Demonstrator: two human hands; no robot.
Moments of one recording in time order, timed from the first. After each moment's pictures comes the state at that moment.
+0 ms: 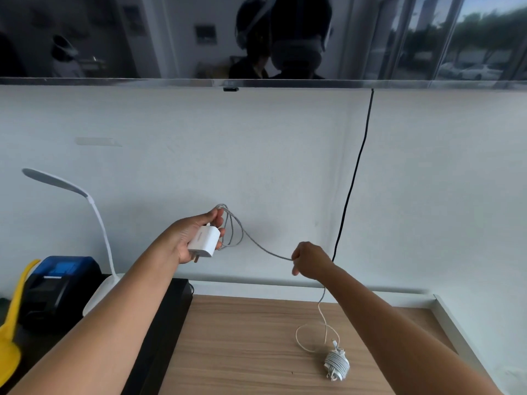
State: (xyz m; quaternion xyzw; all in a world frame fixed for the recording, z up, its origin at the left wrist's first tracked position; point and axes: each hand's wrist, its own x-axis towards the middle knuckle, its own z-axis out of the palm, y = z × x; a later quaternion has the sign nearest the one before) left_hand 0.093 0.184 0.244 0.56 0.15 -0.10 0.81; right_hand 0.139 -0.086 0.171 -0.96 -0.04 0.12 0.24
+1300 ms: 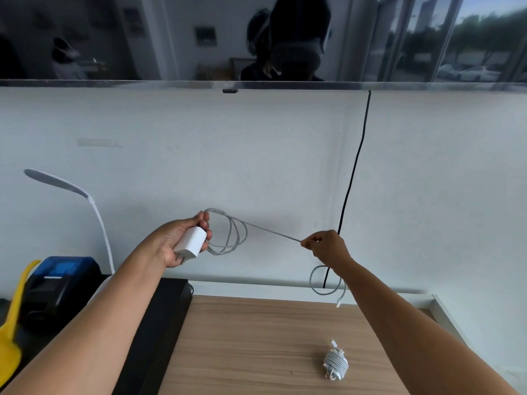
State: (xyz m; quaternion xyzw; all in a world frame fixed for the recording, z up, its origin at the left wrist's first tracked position) left_hand 0.086 0.207 0.241 0.52 0.15 -0.14 0.83; right_hand 0.146 -0.122 0.183 -0.90 0.01 0.00 0.44
